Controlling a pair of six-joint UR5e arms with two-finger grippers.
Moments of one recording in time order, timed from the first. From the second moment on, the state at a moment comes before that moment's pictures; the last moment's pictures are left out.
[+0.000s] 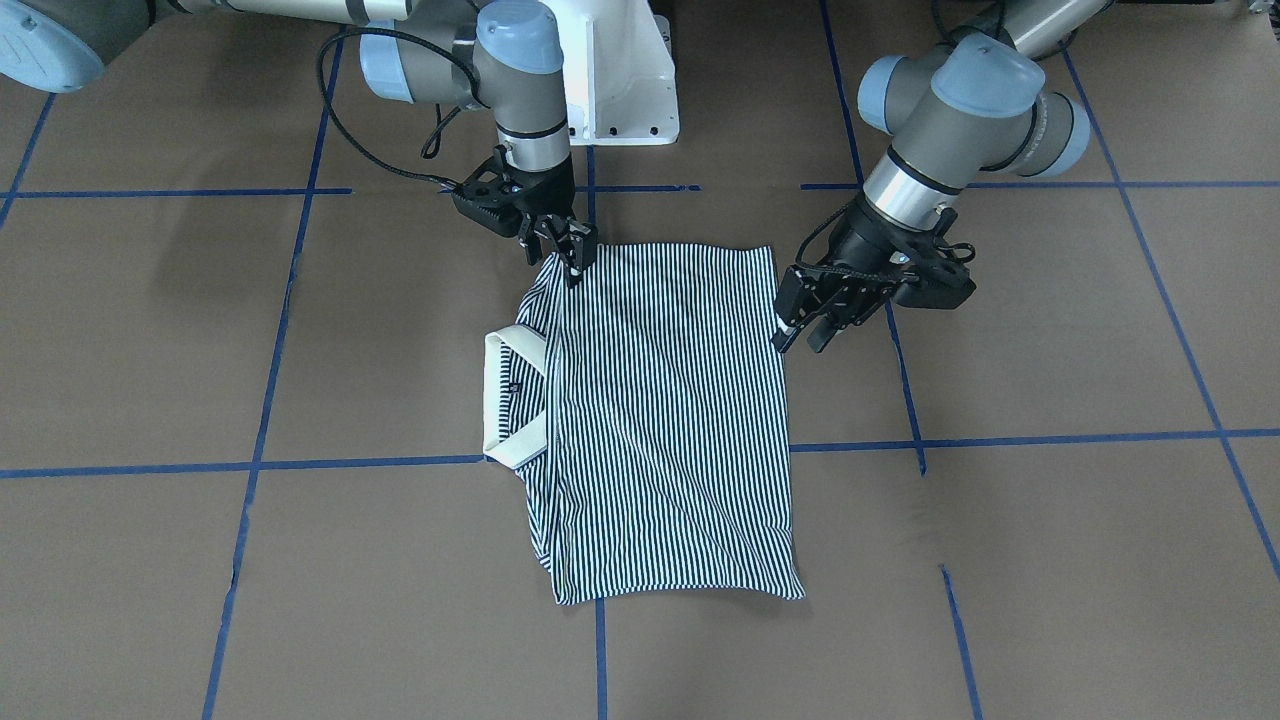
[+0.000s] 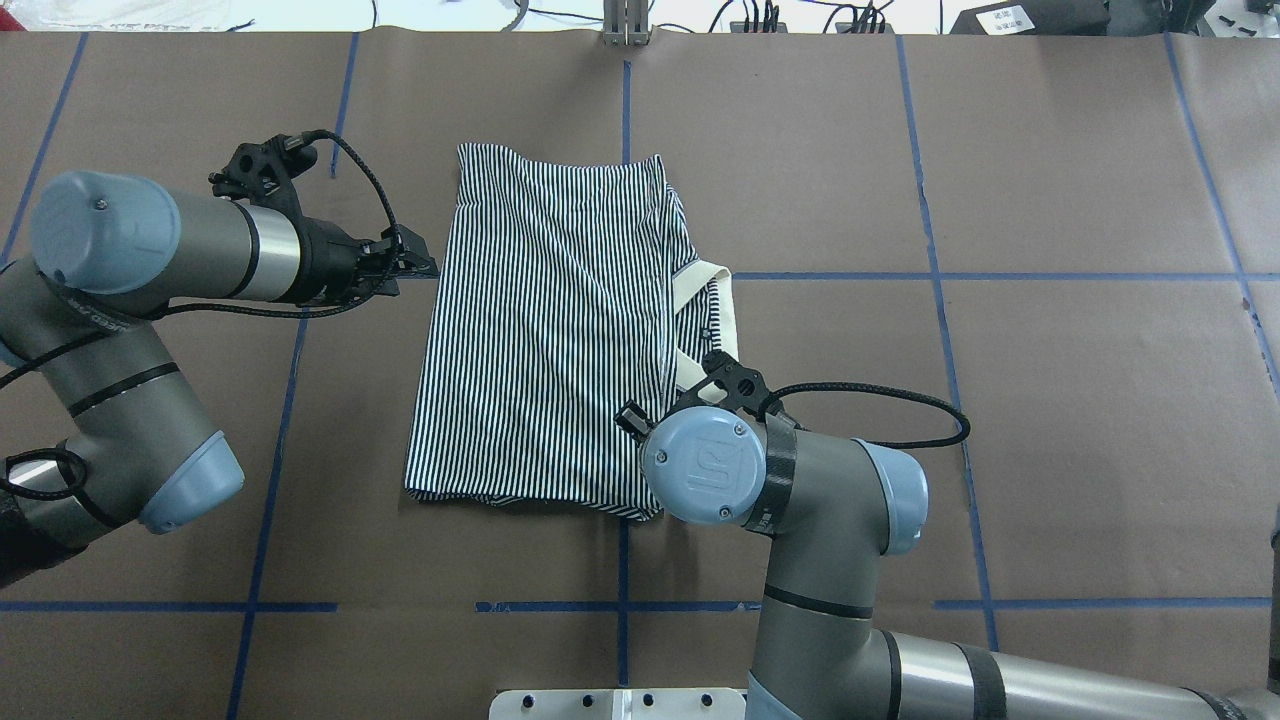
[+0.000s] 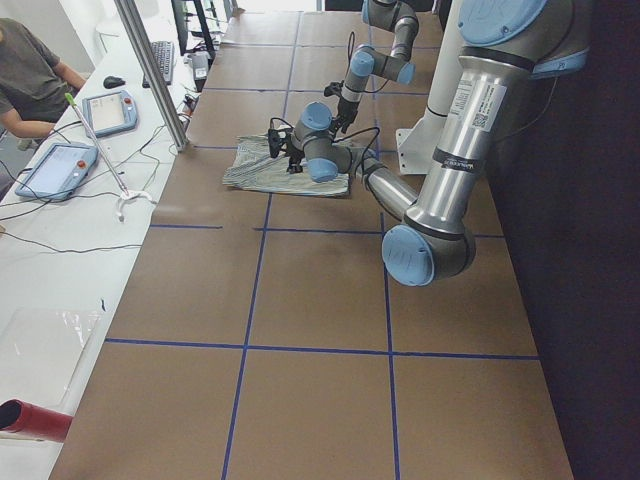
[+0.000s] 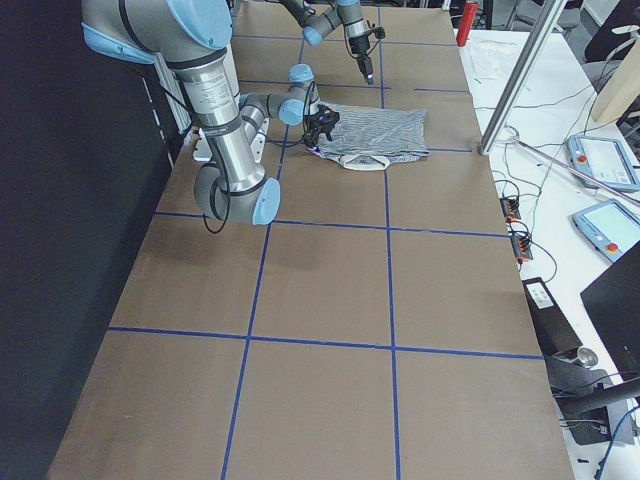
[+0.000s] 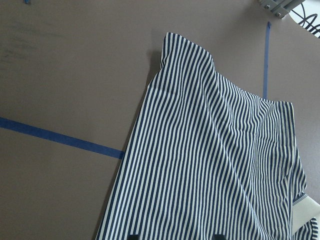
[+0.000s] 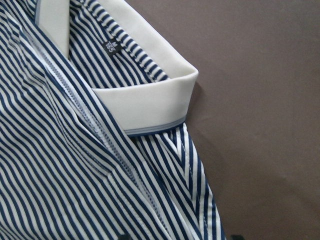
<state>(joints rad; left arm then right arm) -0.72 -1.91 -1.75 -2.25 -1.87 -1.50 0.29 -0.95 1.72 -1.50 1.53 2.10</state>
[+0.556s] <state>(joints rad) -0.72 -1.91 -1.75 -2.25 -1.87 -1.50 0.24 -0.96 1.72 -1.50 1.53 2.12</state>
